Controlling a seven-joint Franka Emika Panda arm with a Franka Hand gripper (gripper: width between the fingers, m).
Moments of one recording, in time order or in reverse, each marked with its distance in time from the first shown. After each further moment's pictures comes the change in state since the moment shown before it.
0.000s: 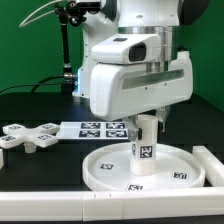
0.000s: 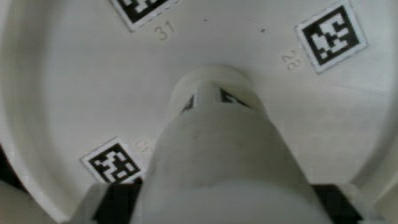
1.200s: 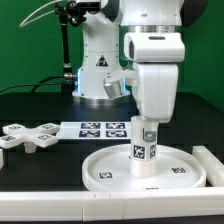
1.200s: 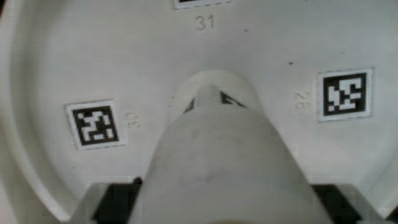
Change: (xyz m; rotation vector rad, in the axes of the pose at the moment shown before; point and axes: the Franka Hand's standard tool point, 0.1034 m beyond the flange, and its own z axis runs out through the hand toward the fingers) arm 0.001 -0.001 0.000 -0.032 -0.006 -0.813
